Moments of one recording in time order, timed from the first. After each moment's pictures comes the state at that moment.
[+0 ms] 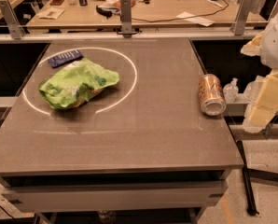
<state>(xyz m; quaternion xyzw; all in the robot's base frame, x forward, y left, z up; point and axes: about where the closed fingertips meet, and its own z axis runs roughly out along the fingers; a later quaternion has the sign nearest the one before) 0.438 -0.217 0.976 -0.60 0.78 -0.03 0.16</state>
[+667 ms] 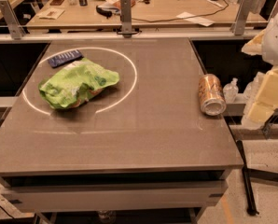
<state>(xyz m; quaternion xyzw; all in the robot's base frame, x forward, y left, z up) 0.440 -0.219 0.979 -0.59 0.79 -0.02 0.17</state>
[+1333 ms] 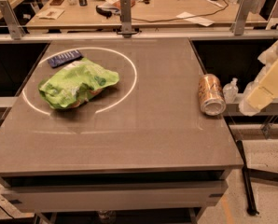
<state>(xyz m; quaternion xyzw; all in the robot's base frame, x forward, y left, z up) 0.452 -0.239 0.972 -0.46 0.86 0.09 0.19</state>
